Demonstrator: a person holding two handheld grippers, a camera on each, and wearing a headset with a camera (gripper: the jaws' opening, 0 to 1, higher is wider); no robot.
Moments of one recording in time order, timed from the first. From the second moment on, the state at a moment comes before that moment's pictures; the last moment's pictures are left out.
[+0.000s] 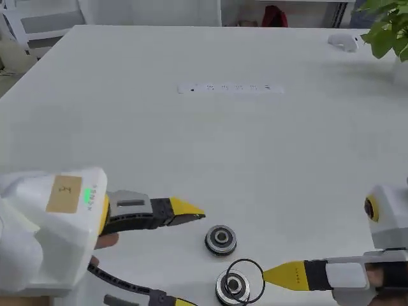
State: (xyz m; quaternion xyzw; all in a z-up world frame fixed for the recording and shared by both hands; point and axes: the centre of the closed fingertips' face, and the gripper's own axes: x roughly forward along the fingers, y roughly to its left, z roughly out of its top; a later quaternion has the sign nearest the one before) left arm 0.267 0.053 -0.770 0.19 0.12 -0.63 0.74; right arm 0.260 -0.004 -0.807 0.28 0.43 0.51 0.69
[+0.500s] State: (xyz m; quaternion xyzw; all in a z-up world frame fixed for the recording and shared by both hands) left arm 0.272 0.113 -0.759 0.17 0.14 -0.56 0.80; right arm 0.255 -0.004 -0.781 0.22 0.41 0.53 0.71
